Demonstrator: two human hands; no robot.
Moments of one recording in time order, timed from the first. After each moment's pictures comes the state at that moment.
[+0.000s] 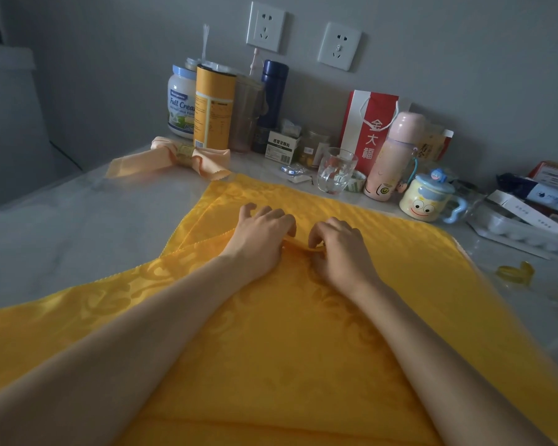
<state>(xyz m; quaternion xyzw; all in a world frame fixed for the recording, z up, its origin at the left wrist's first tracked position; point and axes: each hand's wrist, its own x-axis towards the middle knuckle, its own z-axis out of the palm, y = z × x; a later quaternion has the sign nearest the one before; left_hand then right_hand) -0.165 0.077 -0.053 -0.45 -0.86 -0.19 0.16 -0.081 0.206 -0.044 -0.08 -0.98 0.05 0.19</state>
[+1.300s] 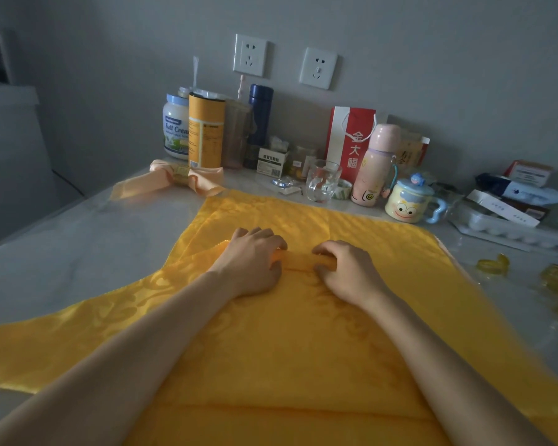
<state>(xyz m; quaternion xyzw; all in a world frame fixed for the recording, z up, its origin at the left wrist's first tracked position) -0.150 0.062 -0.054 -0.47 -0.86 -0.18 0.12 -0.050 0.221 -0.047 -0.14 -0.96 0.17 0.17</state>
